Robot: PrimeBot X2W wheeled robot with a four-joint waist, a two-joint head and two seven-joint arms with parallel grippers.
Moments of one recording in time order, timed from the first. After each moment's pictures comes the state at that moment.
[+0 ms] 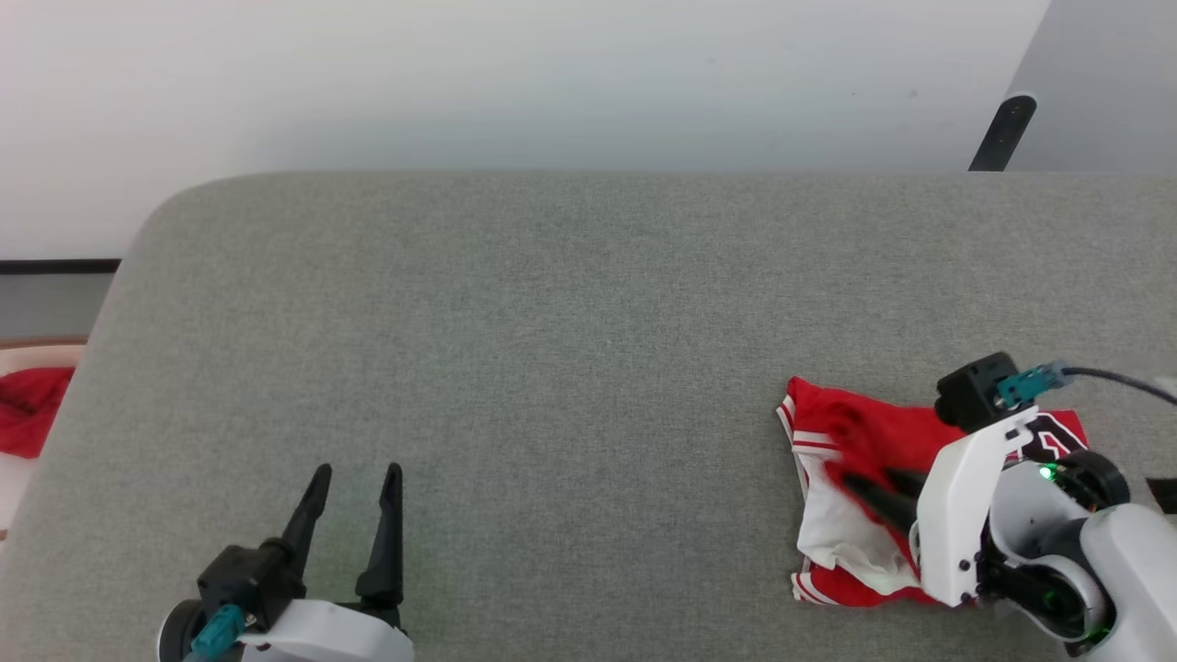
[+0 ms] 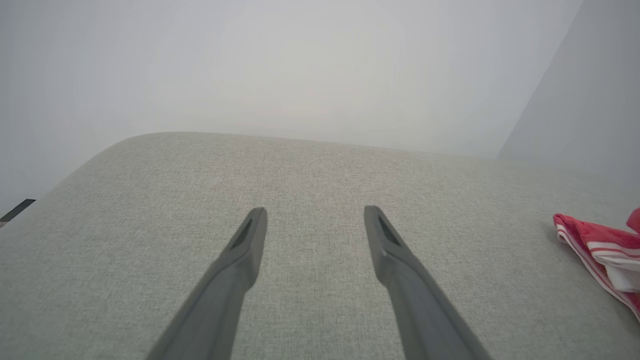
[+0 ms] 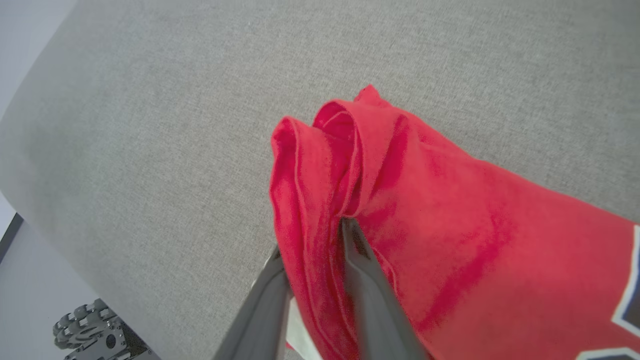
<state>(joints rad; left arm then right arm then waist) -0.06 0.11 -0.02 0.23 -0.24 -0.12 -0.26 -0.38 -0.44 0.43 0.16 0.73 0.13 0.65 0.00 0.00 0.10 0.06</state>
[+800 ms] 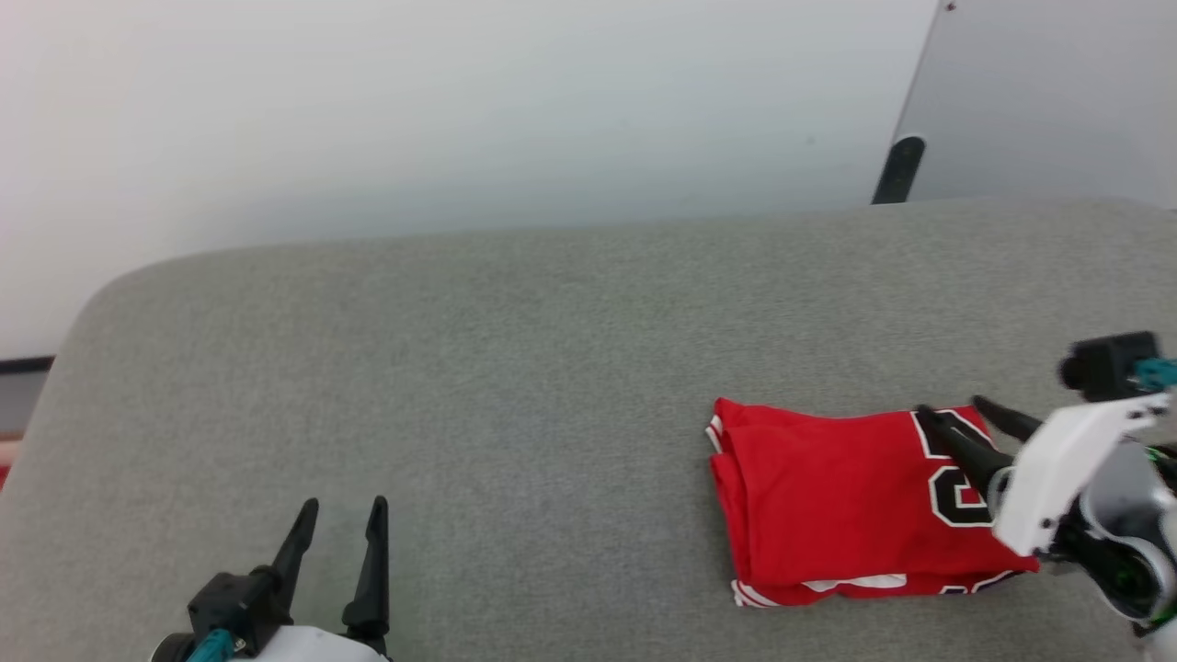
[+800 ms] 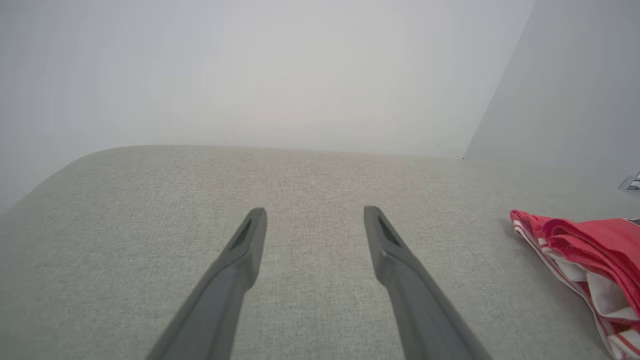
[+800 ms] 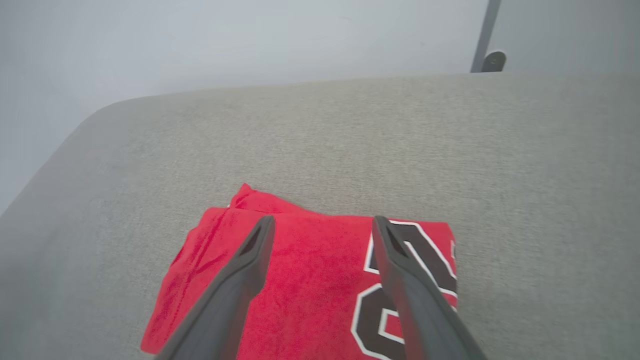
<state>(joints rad) -0.02 0.13 0.00 0.25 -0.25 -0.13 -0.26 -0.39 -0.46 0.33 0.29 0.78 0.13 0.40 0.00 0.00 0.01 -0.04</state>
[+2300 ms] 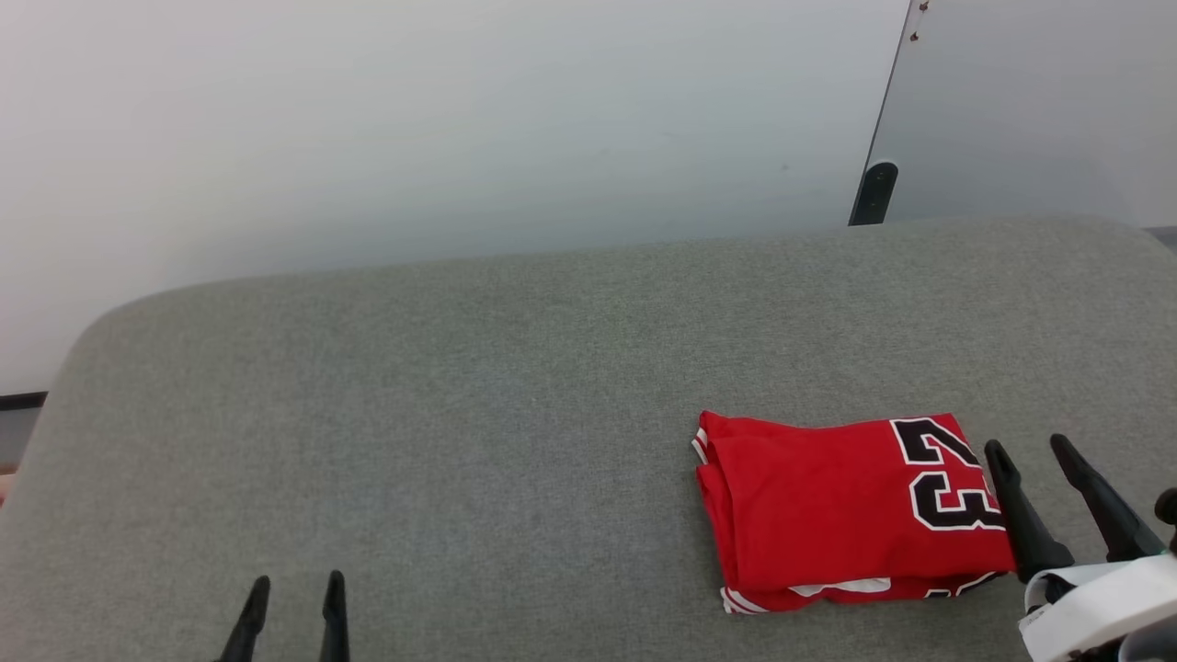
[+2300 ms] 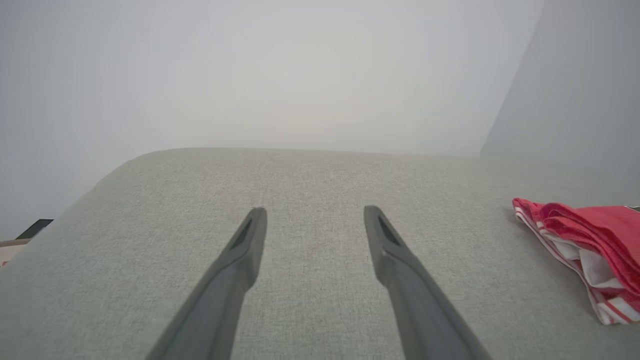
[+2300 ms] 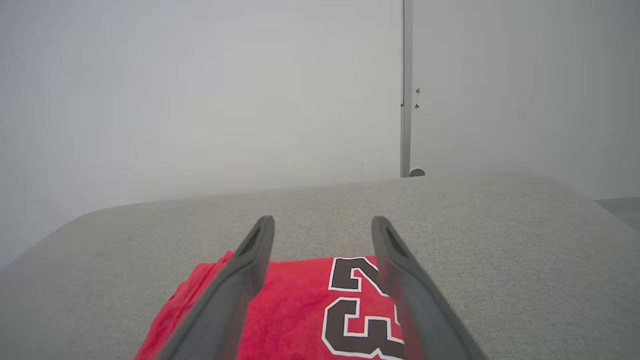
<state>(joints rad) 0.20 0.14 0.05 0.05 -0.23 -0.06 -0.26 -0.04 -0.35 0.10 0.09 0.53 0.13 -0.08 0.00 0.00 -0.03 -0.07</state>
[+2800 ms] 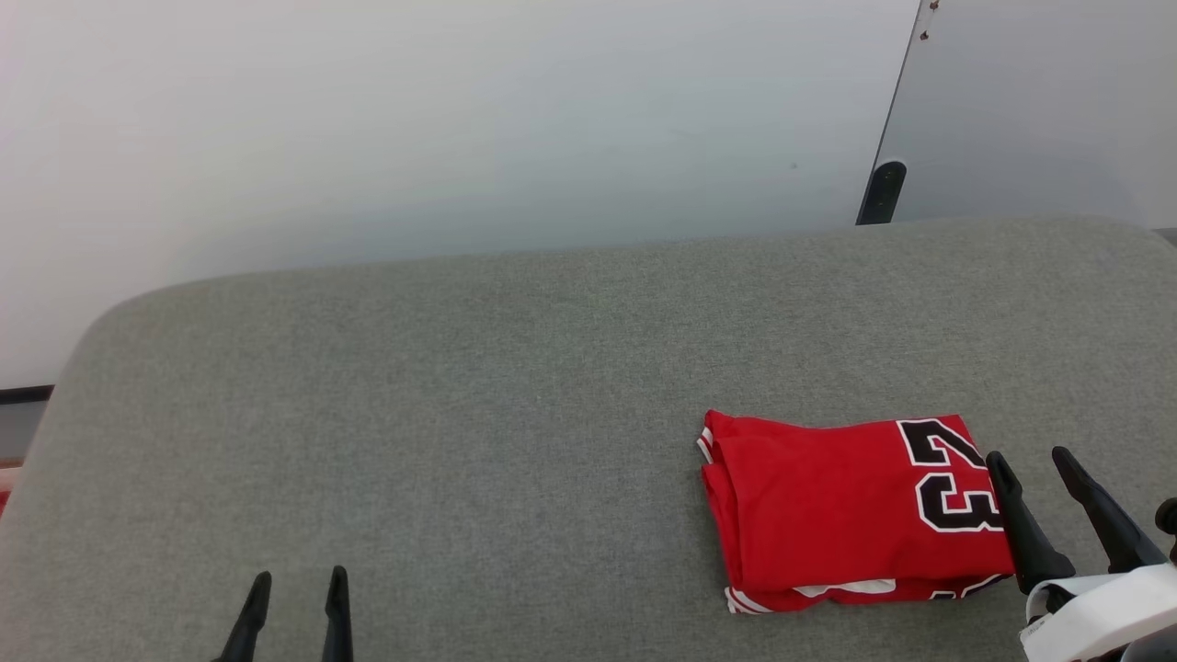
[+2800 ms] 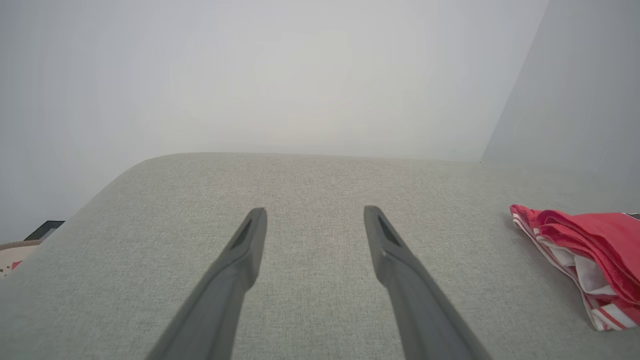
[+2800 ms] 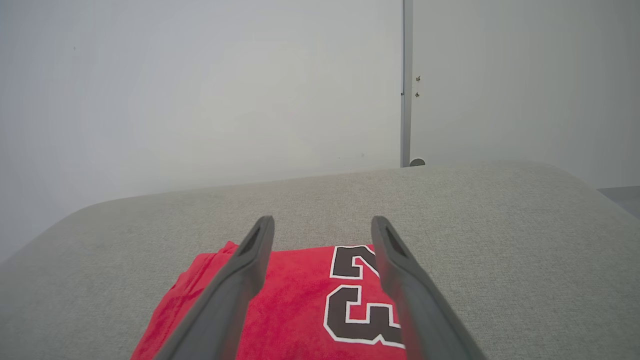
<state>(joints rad) 0.24 0.13 0.03 -0.04 -0.23 -0.04 -0.22 -0.01 -0.33 0.07 0.07 0.52 0.13 -0.05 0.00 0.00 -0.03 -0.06</state>
